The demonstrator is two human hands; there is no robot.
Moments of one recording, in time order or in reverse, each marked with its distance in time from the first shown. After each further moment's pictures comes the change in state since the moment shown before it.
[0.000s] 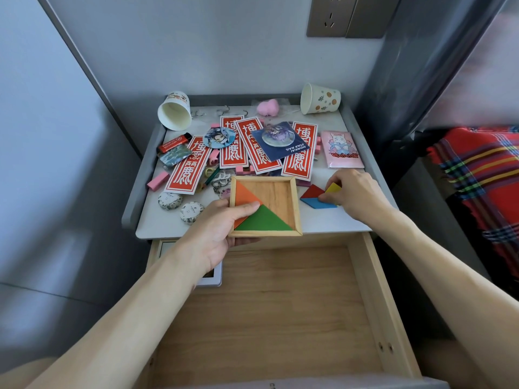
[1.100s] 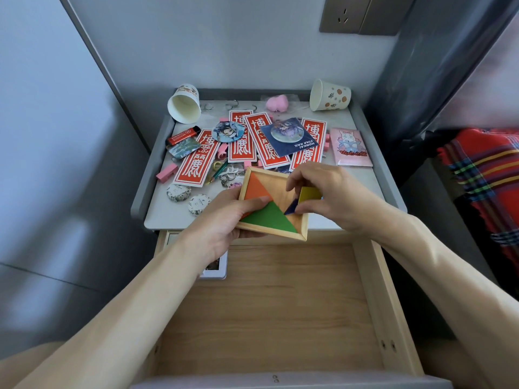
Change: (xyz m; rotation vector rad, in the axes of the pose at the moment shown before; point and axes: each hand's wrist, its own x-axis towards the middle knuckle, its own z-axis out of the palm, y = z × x) left_hand 0.000 0.003 -0.003 0.121 -0.060 0.055; right_hand -0.037 -0.048 -0.019 0.255 -0.121 -0.708
